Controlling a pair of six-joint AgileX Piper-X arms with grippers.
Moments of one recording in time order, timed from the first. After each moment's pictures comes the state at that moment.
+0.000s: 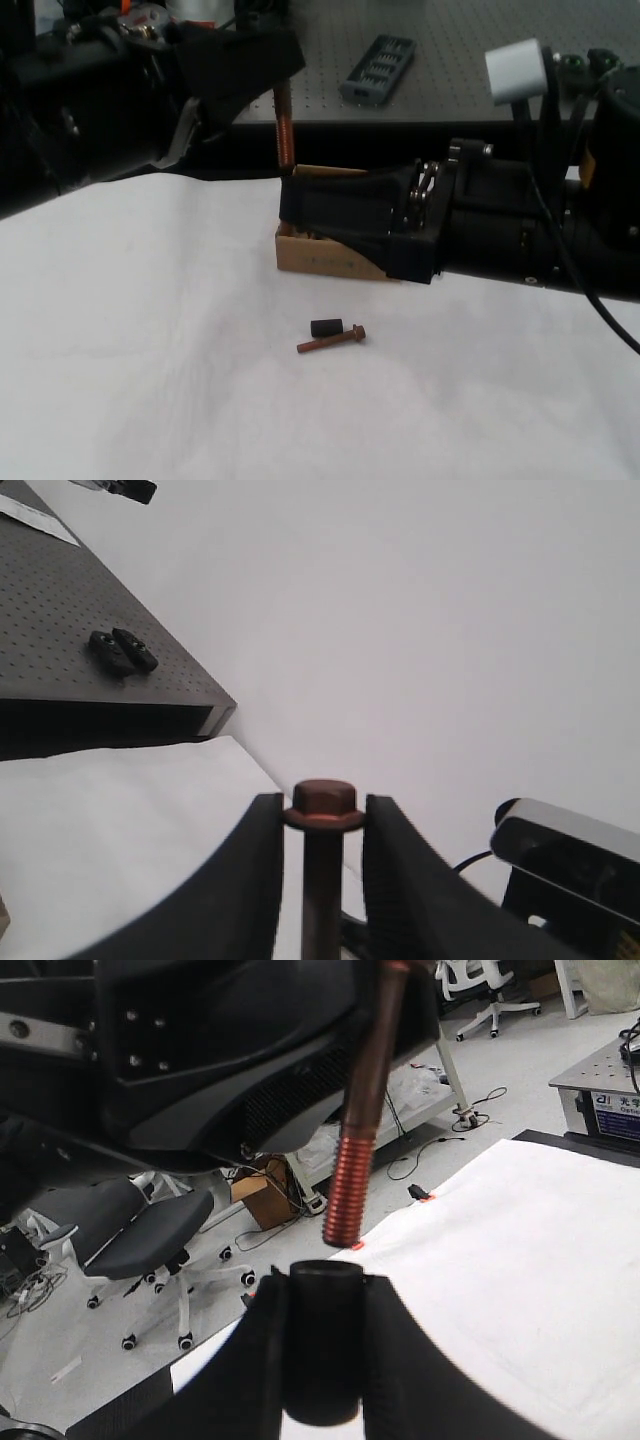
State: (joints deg) left arm -26.5 62.2 -44.2 -24.1 29.3 -36.2; right arm 45.4 70.3 -39.7 -22.7 -31.5 24.9
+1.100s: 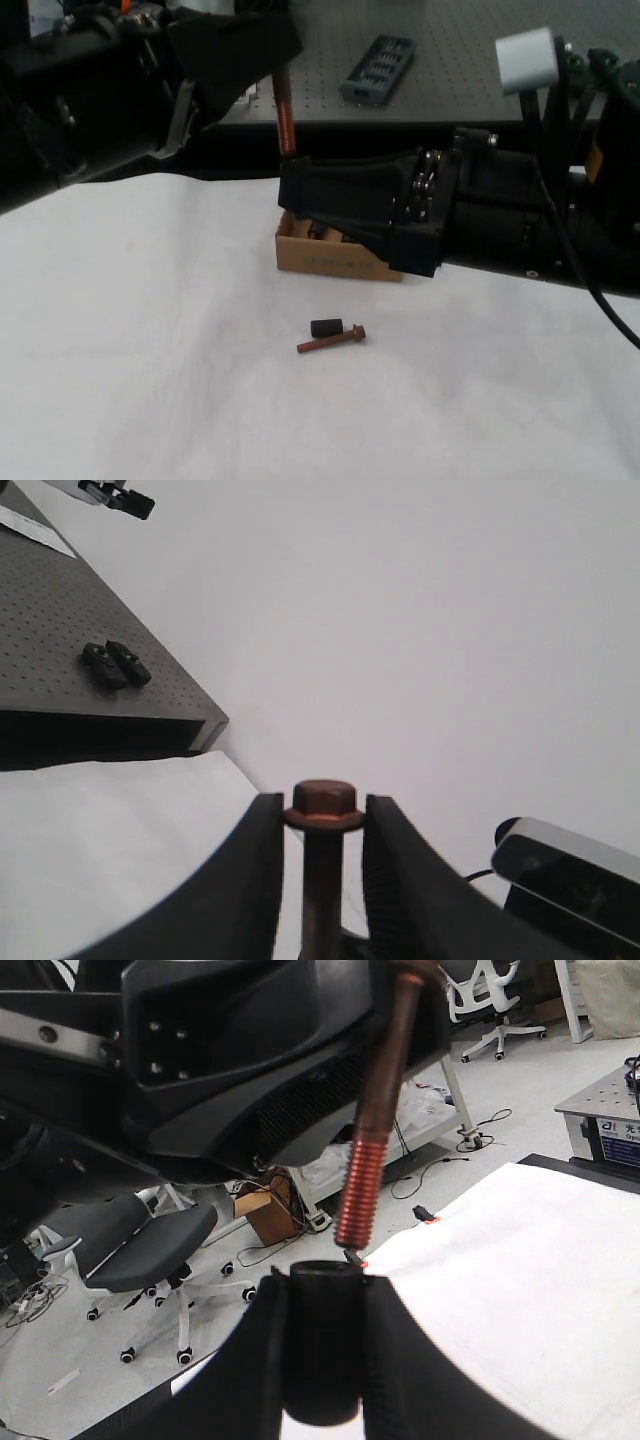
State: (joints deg) left arm -26.5 62.2 -44.2 -26.0 28.1 -37.5; right arm 45.4 70.3 -39.7 -23.8 -31.5 25.0
